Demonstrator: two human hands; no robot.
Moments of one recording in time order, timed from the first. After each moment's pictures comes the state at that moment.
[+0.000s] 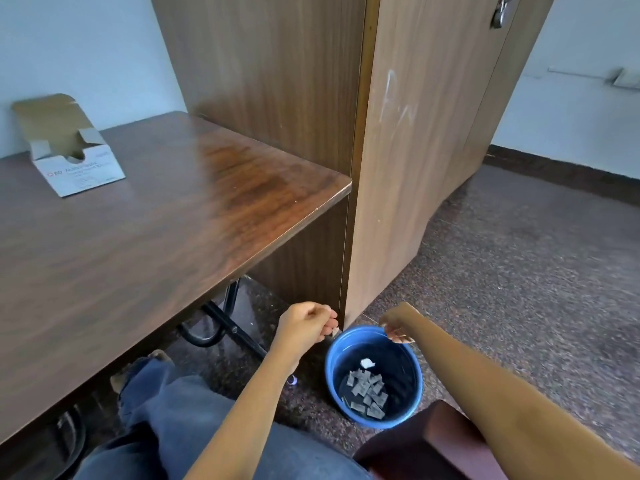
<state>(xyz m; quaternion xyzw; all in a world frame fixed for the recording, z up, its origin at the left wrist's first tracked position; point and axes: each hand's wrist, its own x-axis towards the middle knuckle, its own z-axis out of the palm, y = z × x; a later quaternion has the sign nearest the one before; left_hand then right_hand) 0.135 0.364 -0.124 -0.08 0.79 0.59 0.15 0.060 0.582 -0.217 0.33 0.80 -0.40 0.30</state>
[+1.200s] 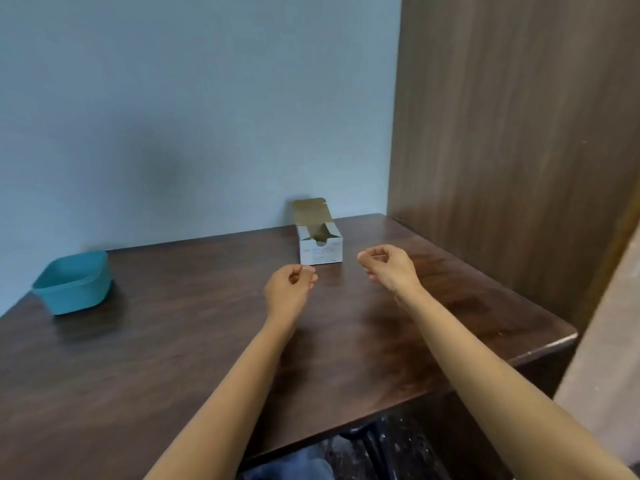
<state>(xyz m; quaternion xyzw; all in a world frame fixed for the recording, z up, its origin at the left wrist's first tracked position) 0.082 0.109 0.016 -0.24 0.72 0.57 -0.32 -0.025 0.252 0.034 -0.15 0.79 -0.60 0.02</state>
